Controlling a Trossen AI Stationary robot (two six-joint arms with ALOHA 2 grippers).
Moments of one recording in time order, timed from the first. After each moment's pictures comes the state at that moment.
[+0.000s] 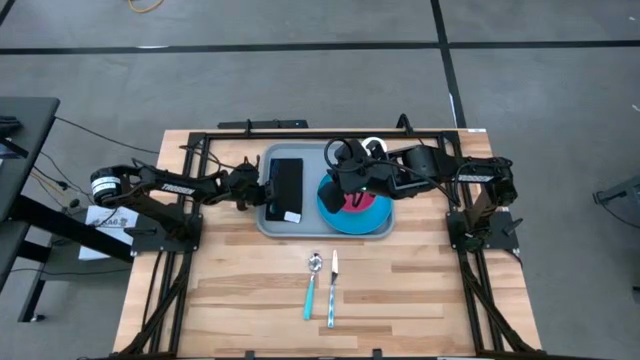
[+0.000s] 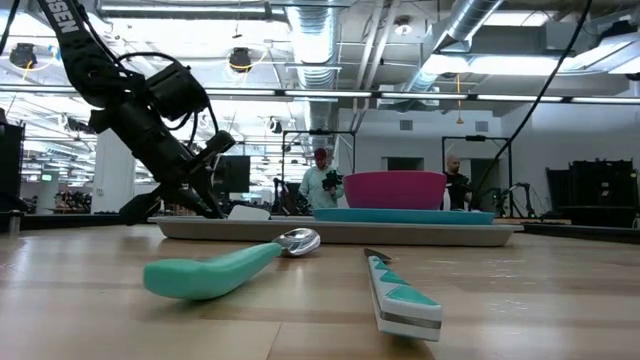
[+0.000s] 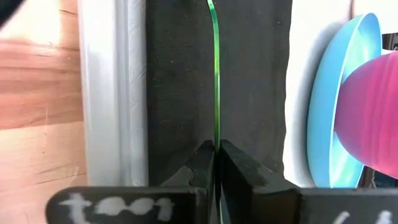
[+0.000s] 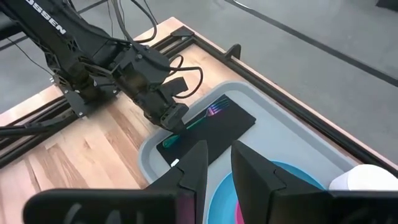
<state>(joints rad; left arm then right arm) 0.45 1.39 0.36 0.27 0.12 -1.25 0.15 1.79 2.15 -1.19 0.58 0.62</state>
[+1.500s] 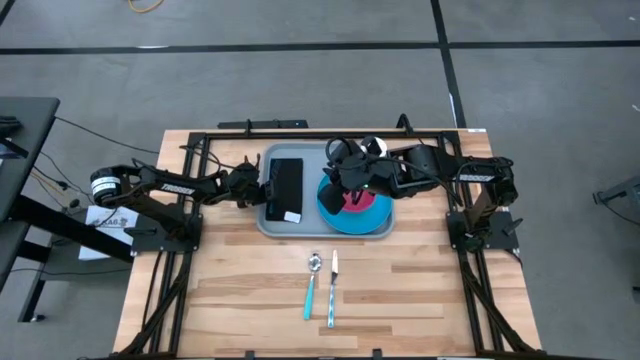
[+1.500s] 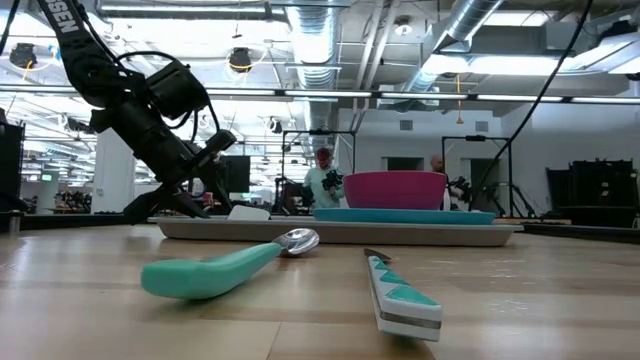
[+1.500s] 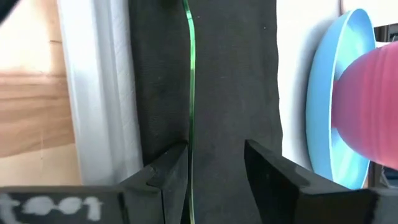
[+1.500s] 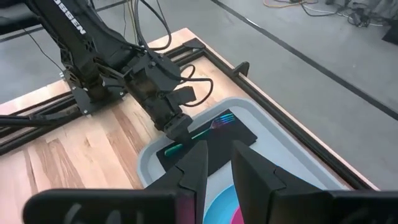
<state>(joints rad) 0.45 1.39 0.36 0.29 0.10 -1.17 0.15 1.78 2.15 -1.12 0.57 0.46</state>
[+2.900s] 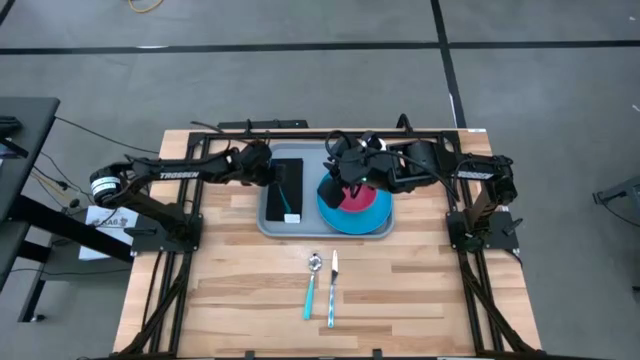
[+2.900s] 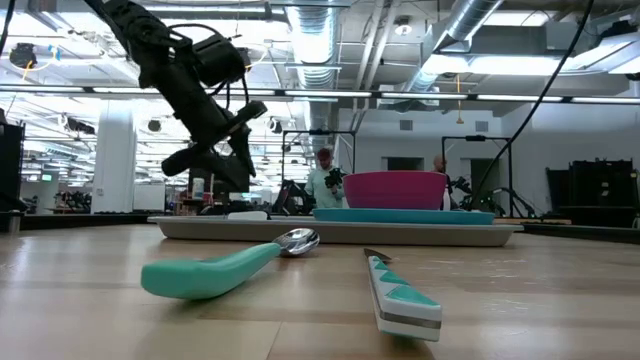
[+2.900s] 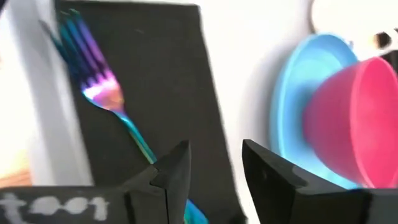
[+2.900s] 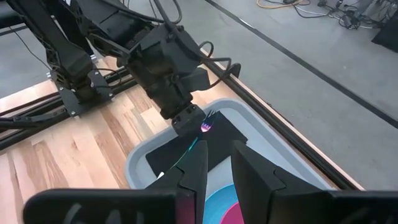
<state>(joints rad) 0.49 1.39 0.74 -0.18 0.05 -0.97 0.11 1.78 2.15 -1.12 0.57 0.43</state>
